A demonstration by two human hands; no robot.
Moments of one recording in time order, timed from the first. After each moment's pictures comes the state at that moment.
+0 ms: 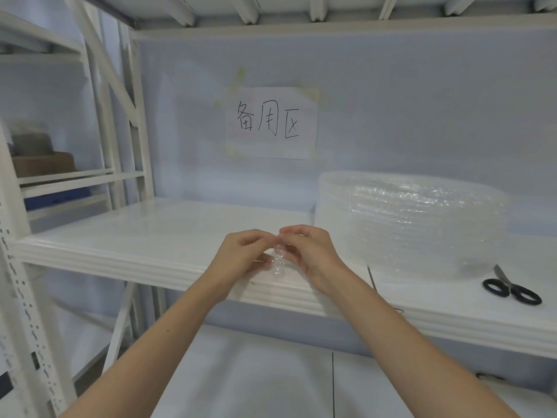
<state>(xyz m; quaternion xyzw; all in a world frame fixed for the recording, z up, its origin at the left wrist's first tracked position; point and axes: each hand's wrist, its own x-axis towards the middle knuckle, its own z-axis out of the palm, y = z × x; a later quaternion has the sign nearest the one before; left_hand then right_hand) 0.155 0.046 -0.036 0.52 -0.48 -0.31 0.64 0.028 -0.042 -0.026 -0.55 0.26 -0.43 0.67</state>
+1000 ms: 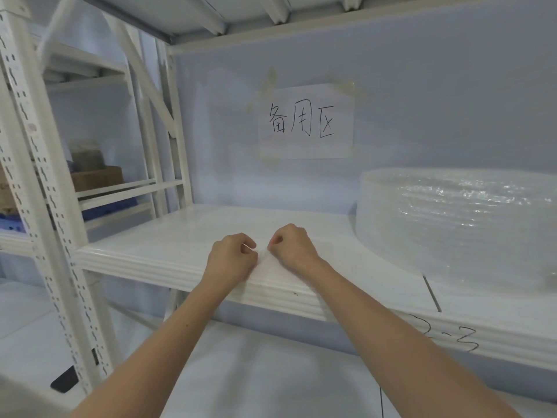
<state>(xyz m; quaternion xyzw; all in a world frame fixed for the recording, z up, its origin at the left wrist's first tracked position) 0.247 0.040 -0.050 0.79 -0.45 0.02 0.42 0.149 -0.077 -0.045 -0.85 0.34 -0.31 0.25</state>
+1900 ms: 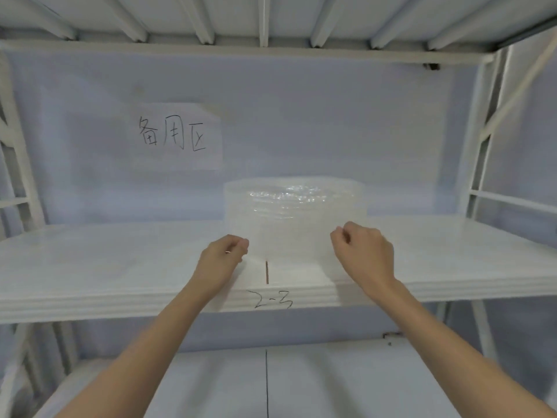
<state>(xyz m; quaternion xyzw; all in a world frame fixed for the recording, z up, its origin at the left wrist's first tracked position) 0.043 -0.007 -0.037 0.59 -0.59 -0.17 0.53 -0.213 -0.044 -0.015 -0.69 0.56 -0.45 -0.08</state>
